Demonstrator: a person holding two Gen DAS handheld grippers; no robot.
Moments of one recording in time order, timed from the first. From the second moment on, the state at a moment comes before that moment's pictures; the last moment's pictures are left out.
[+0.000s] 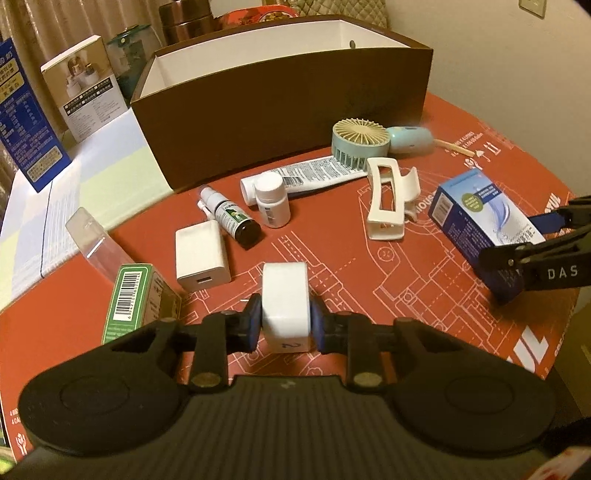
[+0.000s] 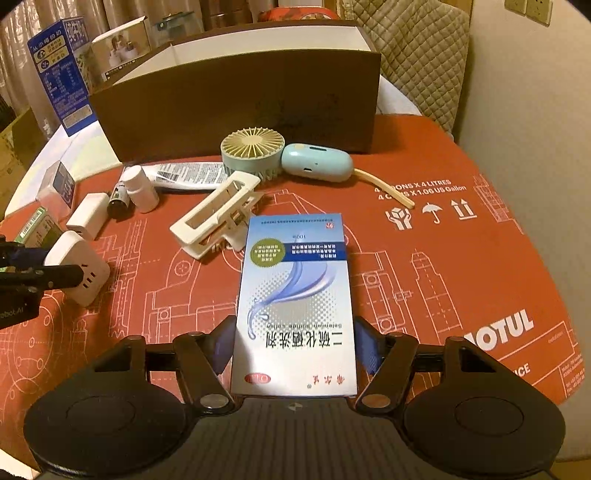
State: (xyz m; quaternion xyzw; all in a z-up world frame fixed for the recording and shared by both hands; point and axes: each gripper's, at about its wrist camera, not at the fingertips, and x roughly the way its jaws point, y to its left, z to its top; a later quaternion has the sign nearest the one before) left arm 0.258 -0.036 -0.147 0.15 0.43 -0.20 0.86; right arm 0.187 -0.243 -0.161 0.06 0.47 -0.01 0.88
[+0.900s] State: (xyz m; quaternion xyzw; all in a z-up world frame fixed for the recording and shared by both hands) left arm 0.266 -0.043 -0.144 0.16 0.43 -0.21 0.86; right arm 0.199 -0.234 -0.156 0.04 0.45 -0.01 0.89
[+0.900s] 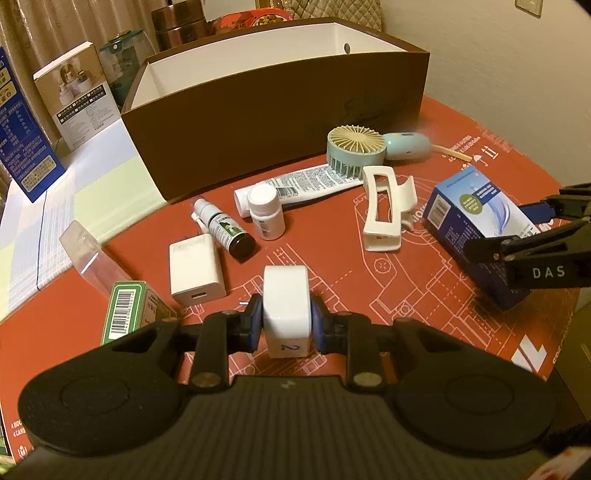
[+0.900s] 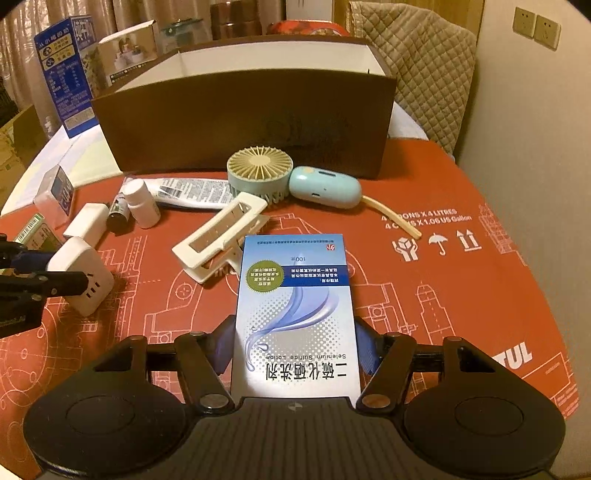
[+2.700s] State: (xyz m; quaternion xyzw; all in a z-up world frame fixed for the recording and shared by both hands) left arm 0.343 -0.073 -0.041 0.12 0.32 -0.19 0.92; right arm 0.300 -0.242 -0.052 0.03 0.34 0.08 0.94
